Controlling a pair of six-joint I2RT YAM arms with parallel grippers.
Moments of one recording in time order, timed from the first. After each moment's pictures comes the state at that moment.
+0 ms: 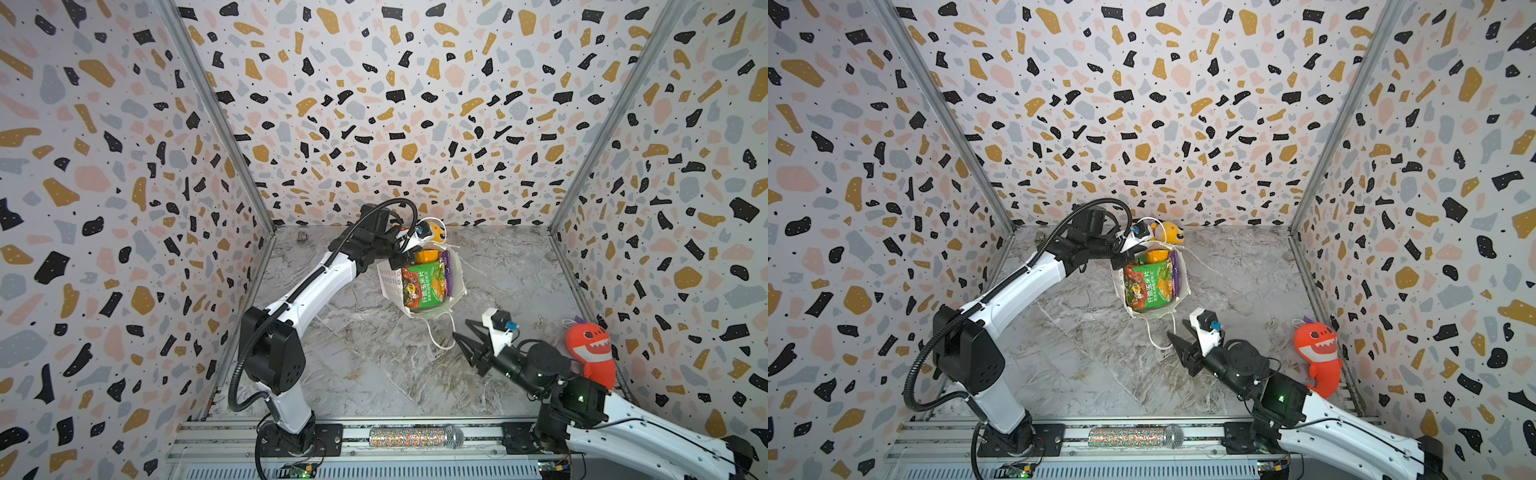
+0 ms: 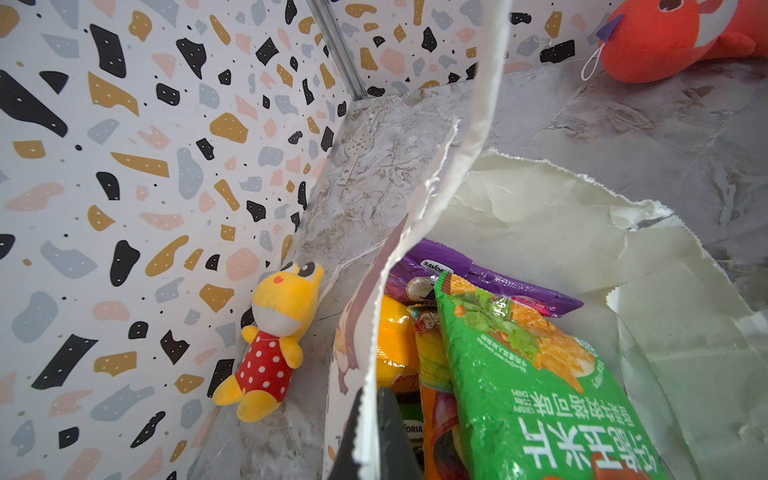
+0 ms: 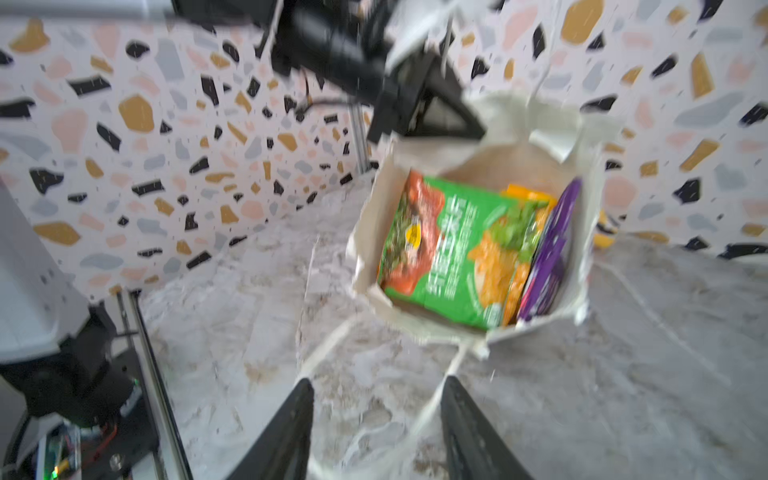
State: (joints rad) left arm -0.49 1.74 1.62 -0.47 0.49 0.75; right arm 1.05 0.60 0.63 -0.10 0.26 0.17
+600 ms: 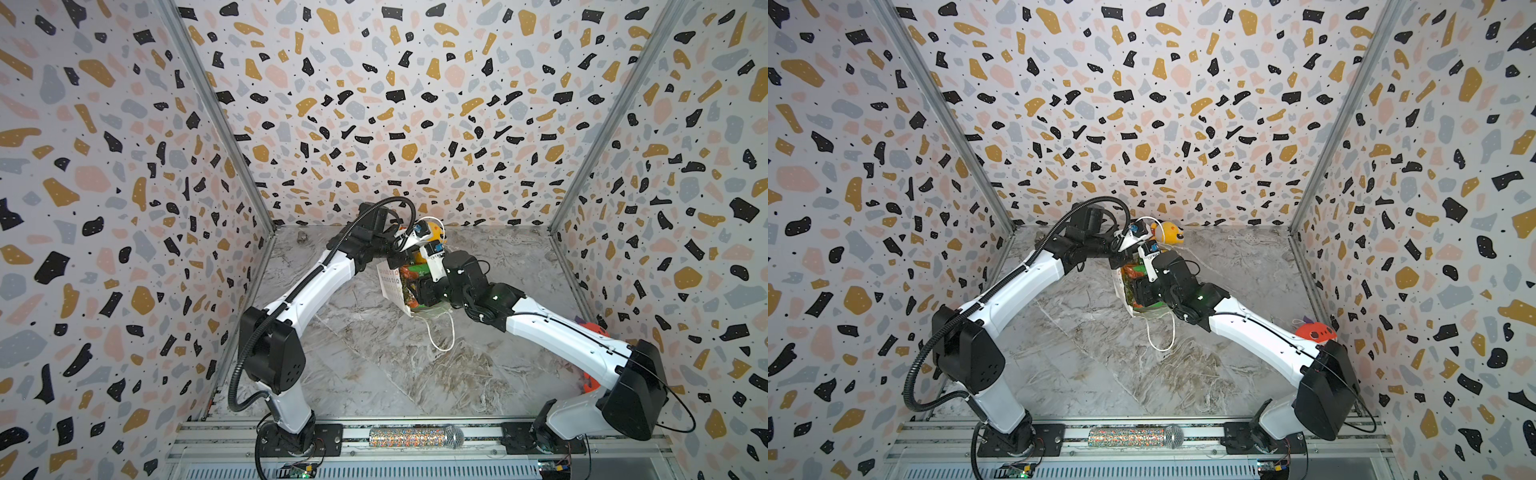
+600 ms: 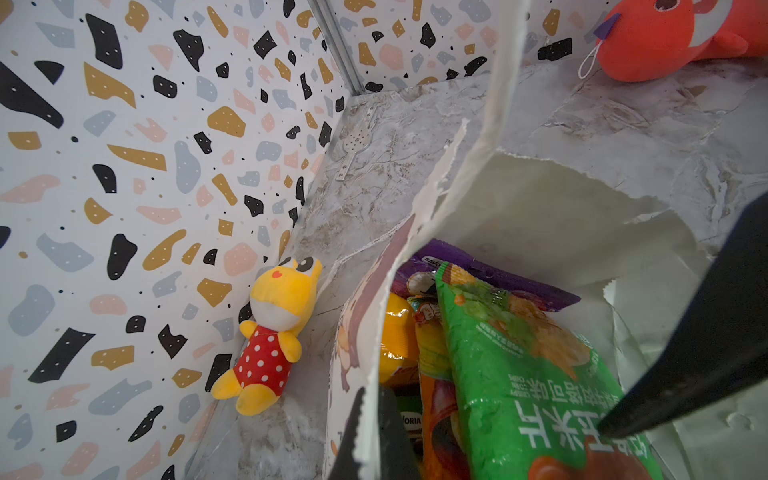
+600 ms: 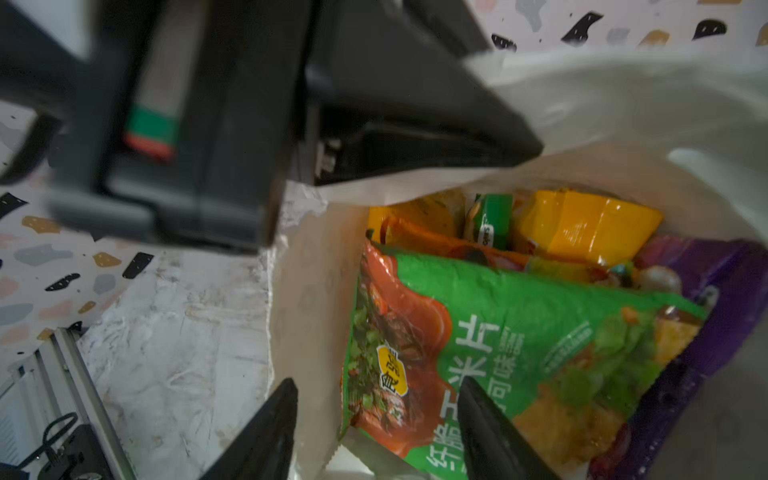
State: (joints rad) left arm -0.48 1.74 1.64 -0.51 0.50 0.75; right arm 0.82 1.45 1.21 -0.30 0.00 0.31
